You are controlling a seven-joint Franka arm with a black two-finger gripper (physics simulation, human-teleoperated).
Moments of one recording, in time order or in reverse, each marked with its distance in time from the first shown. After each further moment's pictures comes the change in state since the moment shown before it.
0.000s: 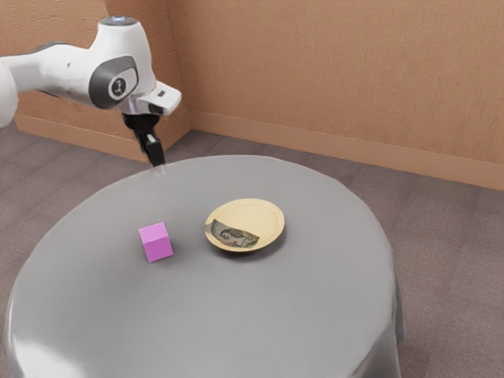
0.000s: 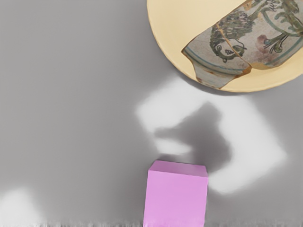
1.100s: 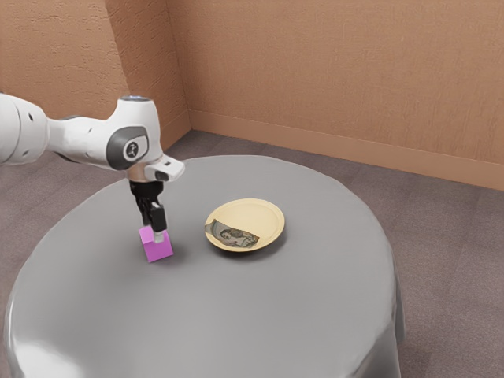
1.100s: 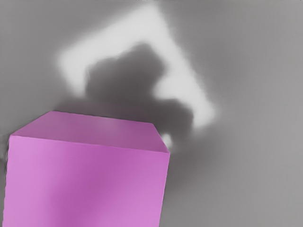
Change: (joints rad) arm 0.008 0.201 0.051 -0.124 -0.038 0.065 -0.001
